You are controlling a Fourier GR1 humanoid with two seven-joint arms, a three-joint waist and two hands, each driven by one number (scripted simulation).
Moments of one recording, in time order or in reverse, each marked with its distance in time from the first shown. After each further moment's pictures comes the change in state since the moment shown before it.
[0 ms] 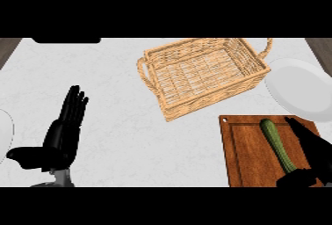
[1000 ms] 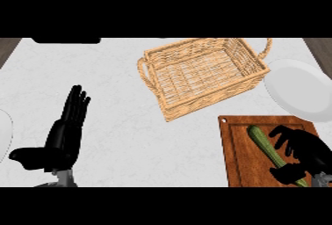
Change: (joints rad) left arm 0.001 -0.034 0.003 -0.017 -0.034 -0.004 0.013; right arm -0.053 0.014 0.016 0.119 0.125 0.023 -0.146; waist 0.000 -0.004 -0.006
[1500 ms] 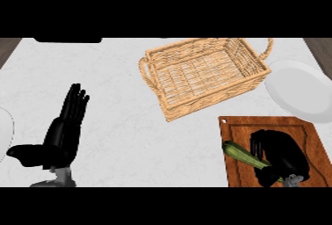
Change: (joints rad) left arm -0.017 0.008 0.020 0.015 0.009 -0.025 -0.001; right arm -0.008 0.075 0.170 -0.037 0.155 -0.059 -0.036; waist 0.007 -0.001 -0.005
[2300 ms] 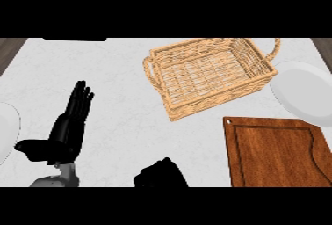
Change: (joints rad) left arm -0.031 -0.005 -0.009 0.025 -0.006 -0.003 0.003; right arm -0.215 0.259 0.778 0.050 -0.024 -0.444 0.179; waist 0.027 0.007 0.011
